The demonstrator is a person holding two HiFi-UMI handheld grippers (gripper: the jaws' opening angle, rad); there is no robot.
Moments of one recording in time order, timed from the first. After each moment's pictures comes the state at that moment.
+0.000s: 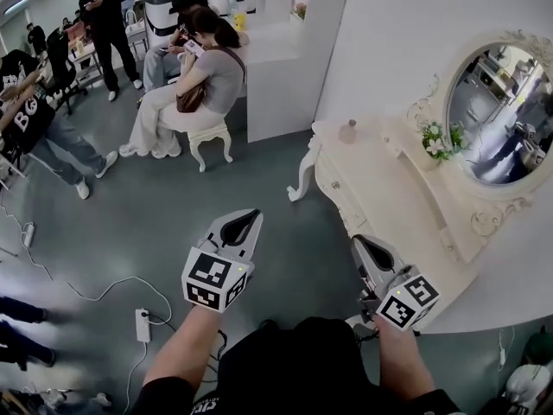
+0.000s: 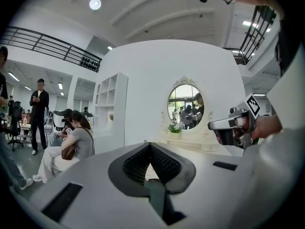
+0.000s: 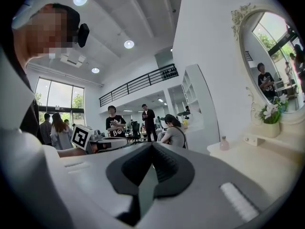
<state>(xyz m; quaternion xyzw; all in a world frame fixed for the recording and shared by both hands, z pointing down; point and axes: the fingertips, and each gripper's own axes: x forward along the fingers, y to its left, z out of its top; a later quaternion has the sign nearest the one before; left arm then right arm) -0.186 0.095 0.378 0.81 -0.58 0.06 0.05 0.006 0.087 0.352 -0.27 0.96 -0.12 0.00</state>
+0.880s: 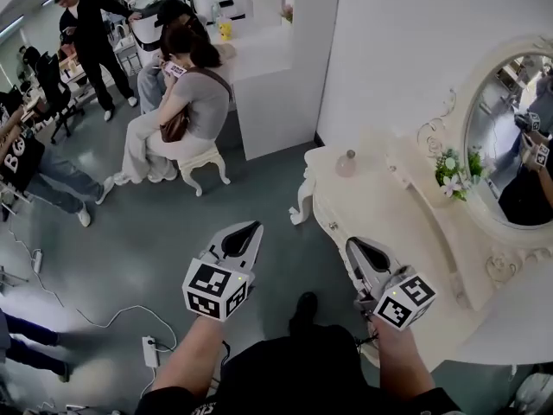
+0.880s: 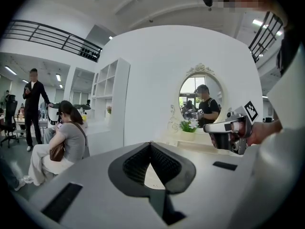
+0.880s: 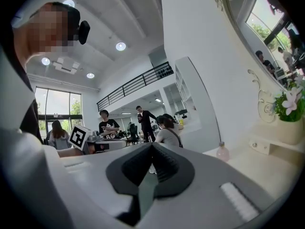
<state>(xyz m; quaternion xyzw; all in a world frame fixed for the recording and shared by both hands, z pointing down) -0.178 -0.113 0.395 0.81 -0.58 0.08 0.09 0.004 -0.132 0.375 -0.26 0.95 -0.15 0.02</state>
